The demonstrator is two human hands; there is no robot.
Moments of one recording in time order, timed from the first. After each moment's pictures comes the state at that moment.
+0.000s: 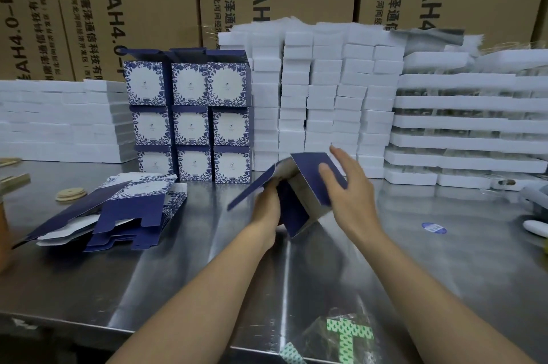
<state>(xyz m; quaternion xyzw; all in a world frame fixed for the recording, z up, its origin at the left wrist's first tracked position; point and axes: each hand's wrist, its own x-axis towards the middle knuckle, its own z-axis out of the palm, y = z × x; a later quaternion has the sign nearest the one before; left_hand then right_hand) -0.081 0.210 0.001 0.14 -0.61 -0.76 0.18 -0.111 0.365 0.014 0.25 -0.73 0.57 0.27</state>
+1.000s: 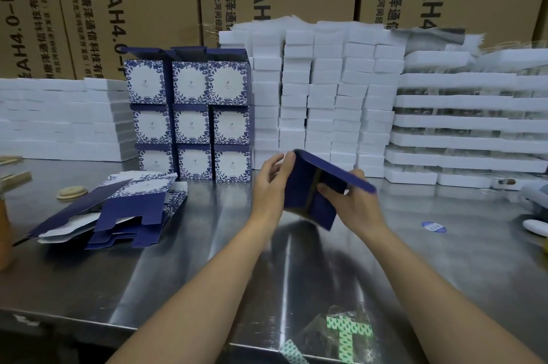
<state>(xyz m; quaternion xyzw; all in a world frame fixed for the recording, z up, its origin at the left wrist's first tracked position) -0.071 0.216 0.019 -0.01 -0.63 -0.71 0.31 -0.137 0.379 0.003 0.17 -0.83 0.50 0.17</state>
